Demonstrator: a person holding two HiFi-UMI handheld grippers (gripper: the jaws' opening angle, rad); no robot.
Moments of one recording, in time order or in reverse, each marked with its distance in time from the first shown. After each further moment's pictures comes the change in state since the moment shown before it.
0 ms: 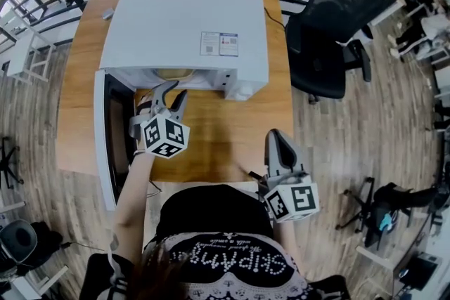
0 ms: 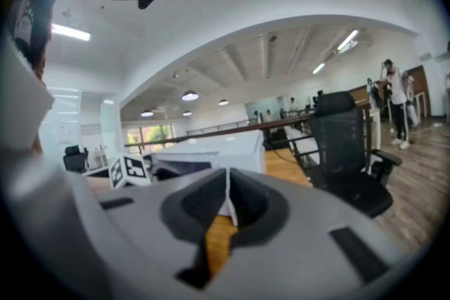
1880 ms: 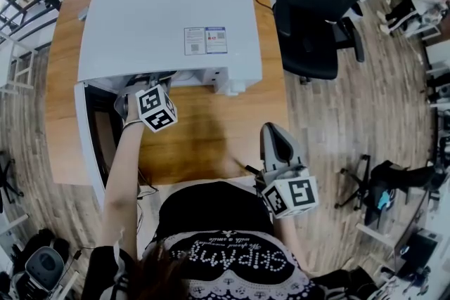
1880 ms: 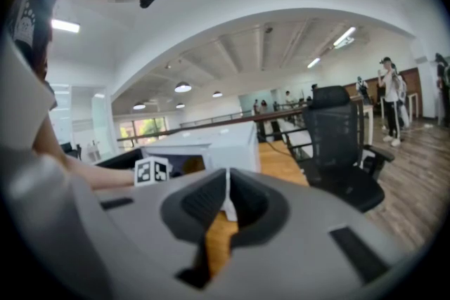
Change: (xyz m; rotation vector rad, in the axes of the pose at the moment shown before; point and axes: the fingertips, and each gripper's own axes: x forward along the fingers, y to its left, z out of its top) left arm 0.090 -0.014 -0.062 0.288 0.235 -0.289; right arm 0.019 -0.008 -0.011 0.011 0.075 -0.061
